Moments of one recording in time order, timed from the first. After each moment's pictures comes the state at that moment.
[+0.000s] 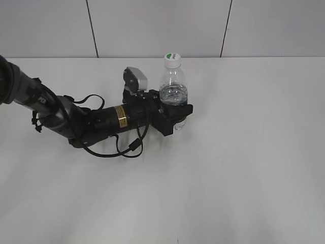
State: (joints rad) left arm -0.41 2.50 -1.33 0.85 -1.16 -0.52; right arm -0.05 -0.01 -0.52 0.10 1.10 -0.29
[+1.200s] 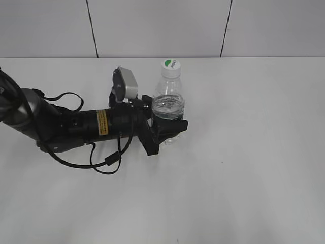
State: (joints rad) left arm -0.40 2.27 -1.03 0.99 -1.17 -0.42; right arm -0.05 -0.01 -0.52 0.10 1.10 -0.29
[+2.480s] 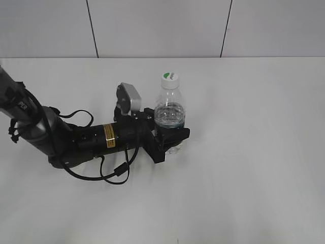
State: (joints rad) left arm -0.43 2.39 -1.05 0.88 -1.22 -0.41; right arm -0.05 -0.01 -0.52 0.10 1.10 -0.29
